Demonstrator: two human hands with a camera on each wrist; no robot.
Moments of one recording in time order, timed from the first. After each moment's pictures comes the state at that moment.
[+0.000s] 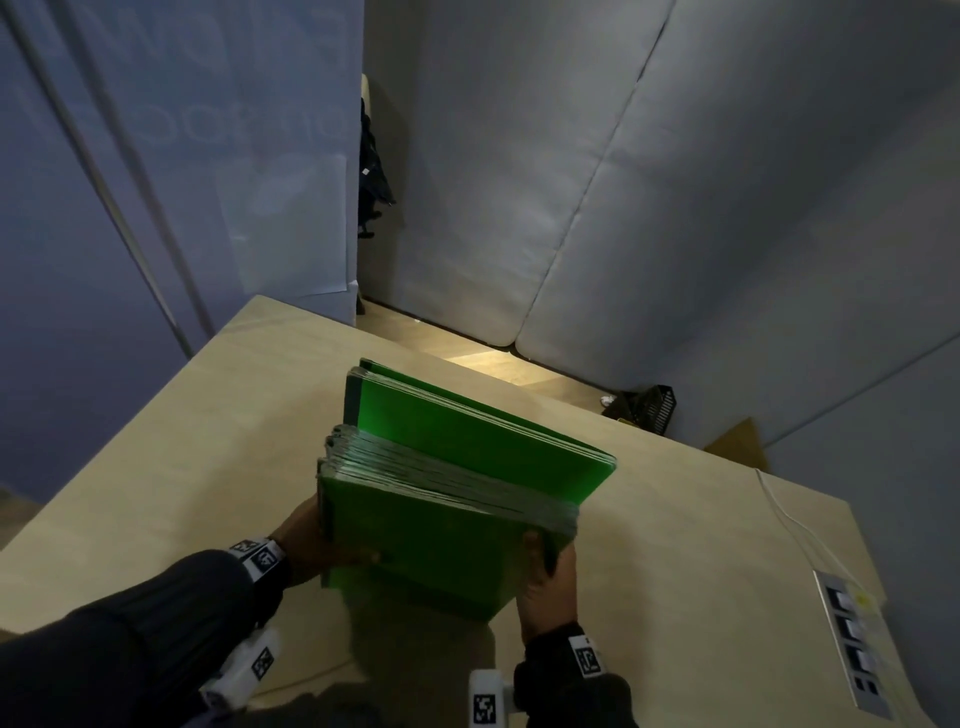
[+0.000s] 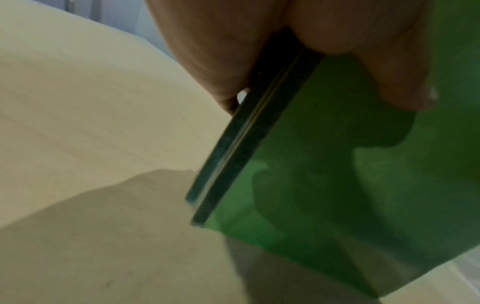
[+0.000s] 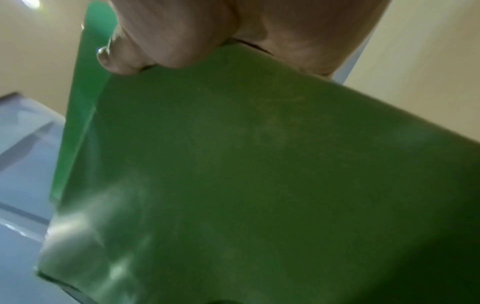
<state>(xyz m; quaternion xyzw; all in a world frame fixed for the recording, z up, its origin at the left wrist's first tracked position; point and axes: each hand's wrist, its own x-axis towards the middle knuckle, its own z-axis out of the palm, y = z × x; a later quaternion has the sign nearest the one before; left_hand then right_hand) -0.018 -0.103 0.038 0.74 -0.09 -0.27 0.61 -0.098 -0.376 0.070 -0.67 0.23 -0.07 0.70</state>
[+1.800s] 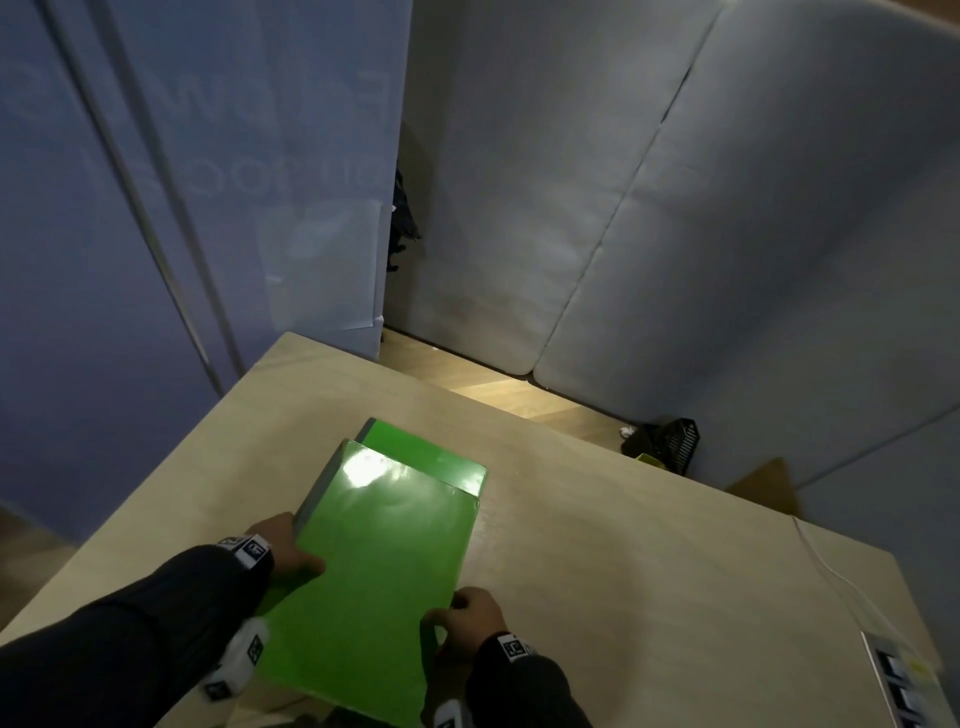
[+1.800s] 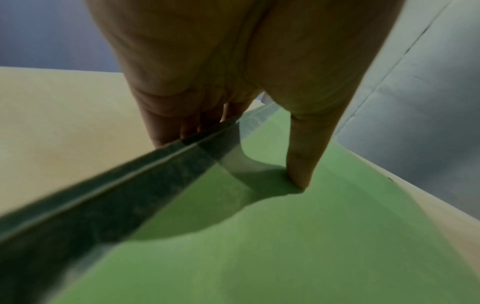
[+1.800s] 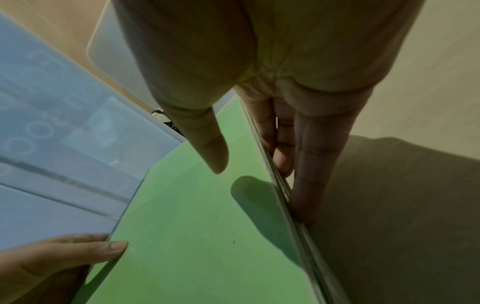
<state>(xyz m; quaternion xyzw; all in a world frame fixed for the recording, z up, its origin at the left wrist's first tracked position) 0.054 -0.028 0.010 0.89 0.13 -0.36 0.23 -0.030 -0.306 -0.042 -0.82 0.22 0.32 0.41</state>
